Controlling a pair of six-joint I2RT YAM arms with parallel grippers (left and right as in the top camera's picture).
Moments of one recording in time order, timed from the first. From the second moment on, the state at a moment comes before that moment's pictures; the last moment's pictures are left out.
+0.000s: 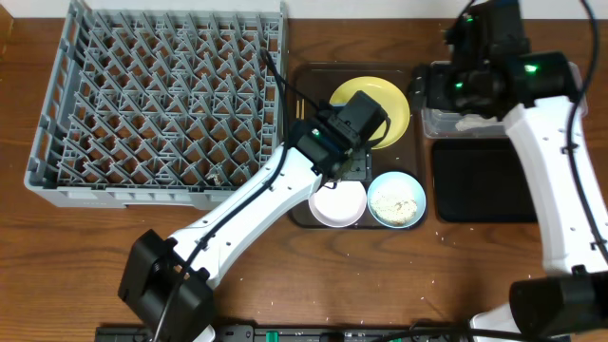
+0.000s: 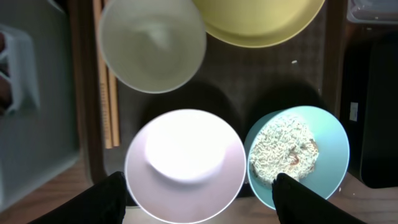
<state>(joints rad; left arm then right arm) -0.75 1.76 1.54 -0.99 -0.08 -0.73 0.15 1.70 1.79 -1.14 -0.13 0.25</state>
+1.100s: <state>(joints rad) -0.84 1.91 1.54 -0.78 0.11 -0.35 0.08 1.60 1.79 -1.25 -0.11 0.26</state>
